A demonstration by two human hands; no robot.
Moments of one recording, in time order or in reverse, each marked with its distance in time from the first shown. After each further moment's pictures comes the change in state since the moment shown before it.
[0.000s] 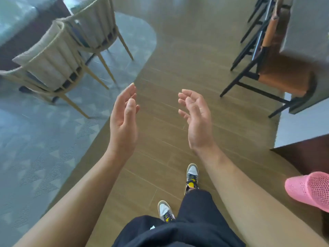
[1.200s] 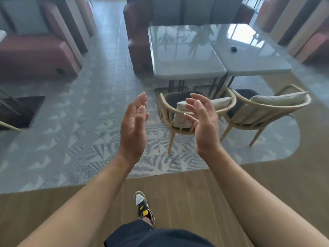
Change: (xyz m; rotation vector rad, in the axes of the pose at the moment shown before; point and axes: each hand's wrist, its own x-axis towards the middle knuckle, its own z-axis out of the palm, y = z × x) left_hand 0.308 0.019 -0.438 0.045 0.928 0.142; right_hand 0.233 0.003 0.644 0.026 -0.983 0.019
